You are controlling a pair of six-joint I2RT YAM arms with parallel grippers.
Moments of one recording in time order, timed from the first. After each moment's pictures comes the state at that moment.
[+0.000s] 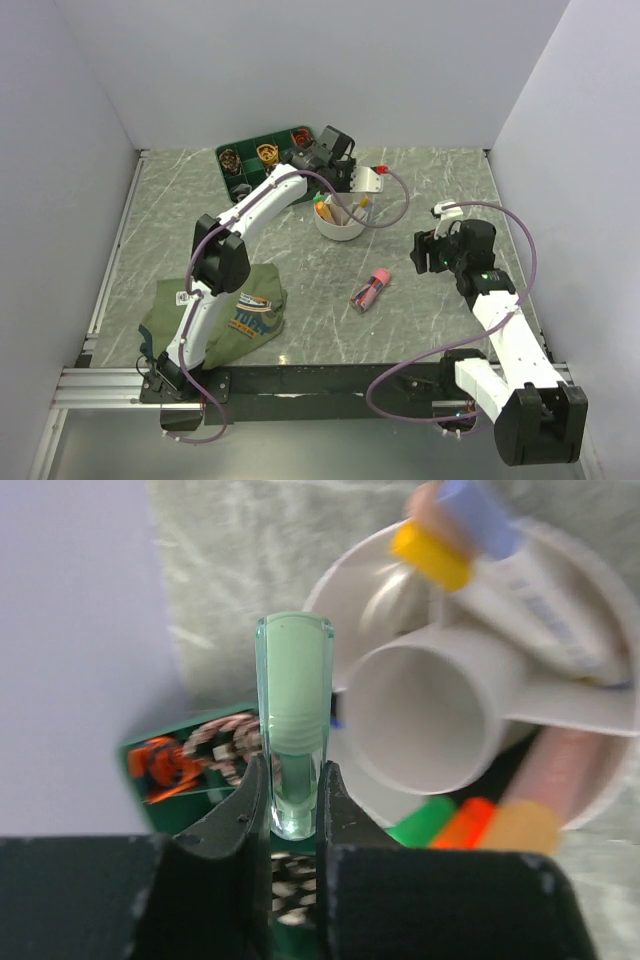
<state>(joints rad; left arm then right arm) -0.67 2.29 2.29 -0.82 0.11 1.04 0.02 0.91 0.61 -0.30 -0.29 -0.16</state>
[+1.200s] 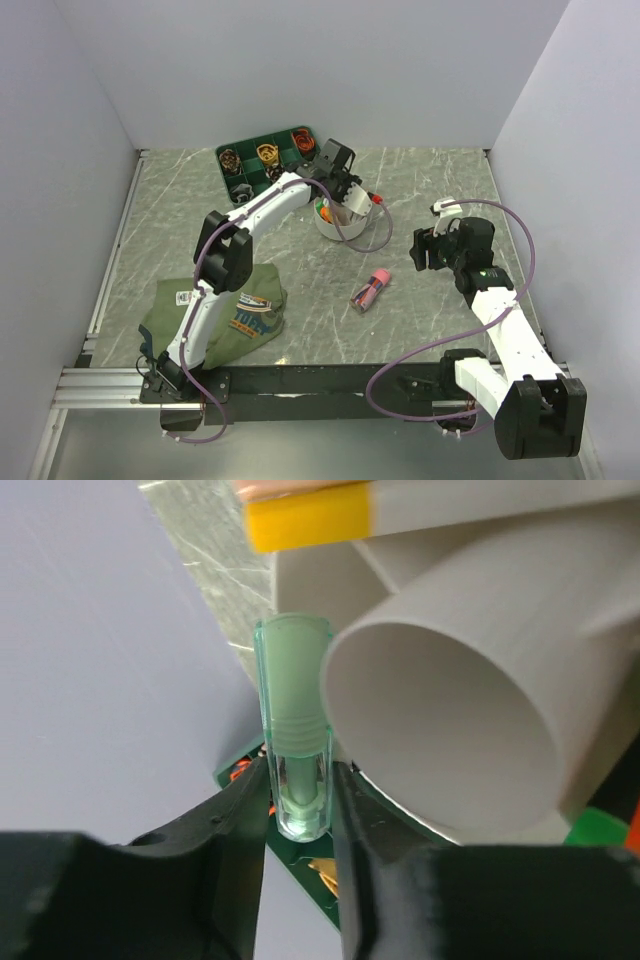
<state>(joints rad) -0.67 2.32 2.16 -0.66 0.00 1.52 0.02 0.95 0.61 -0.25 -0.29 -0.15</state>
